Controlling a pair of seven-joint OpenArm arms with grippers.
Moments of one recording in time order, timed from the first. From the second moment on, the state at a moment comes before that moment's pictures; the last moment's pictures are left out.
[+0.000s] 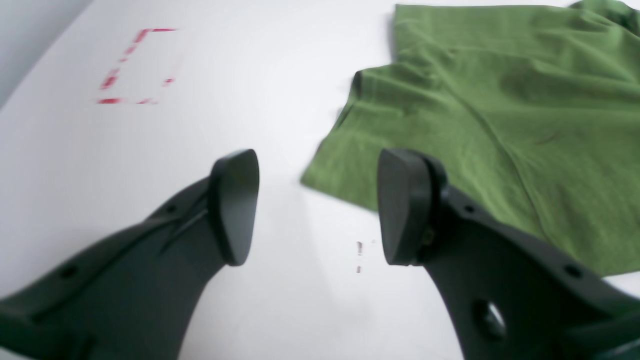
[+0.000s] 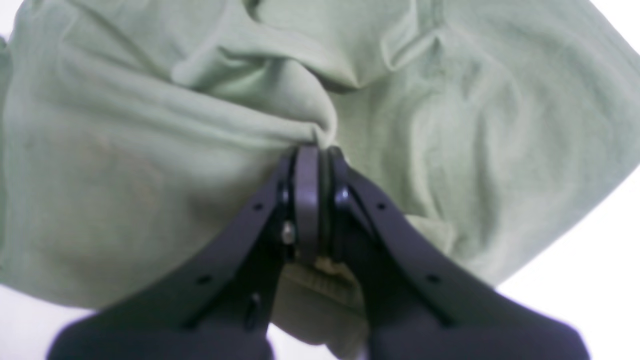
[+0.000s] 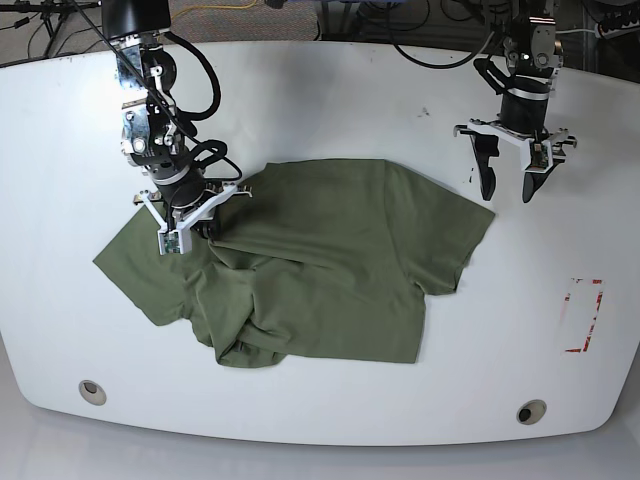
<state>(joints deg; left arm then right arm) 28.9 -11.8 -8.7 104.4 -10.2 -4.9 2.1 -6.4 17.6 -5.5 99.7 24.1 -2.9 -37.8</state>
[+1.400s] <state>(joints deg) 23.8 -11.1 -9.2 99.3 -9.4 -4.2 1.5 -17.0 21.4 -1.7 103.6 24.8 -2.1 -36.9</state>
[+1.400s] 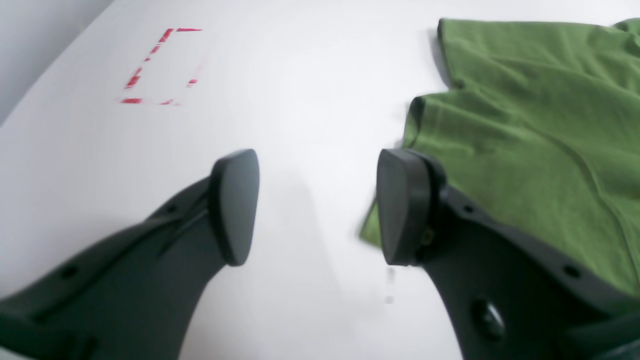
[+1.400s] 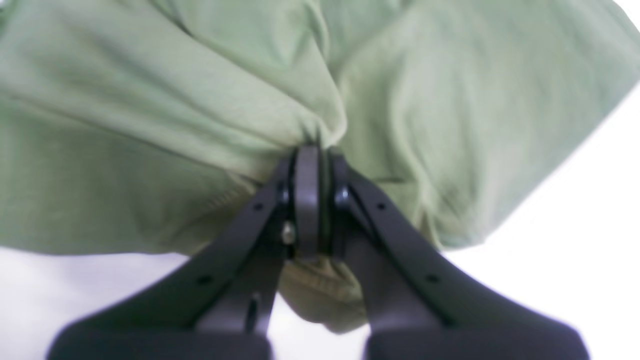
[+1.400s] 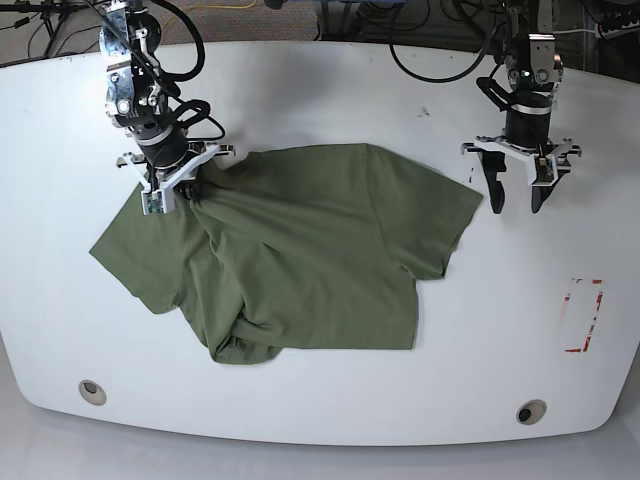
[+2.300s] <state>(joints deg) 18.7 -11.6 -9.2 96.7 -10.1 -11.7 12.5 -16.4 20.9 -3.5 107.7 25.0 -1.8 -38.3</state>
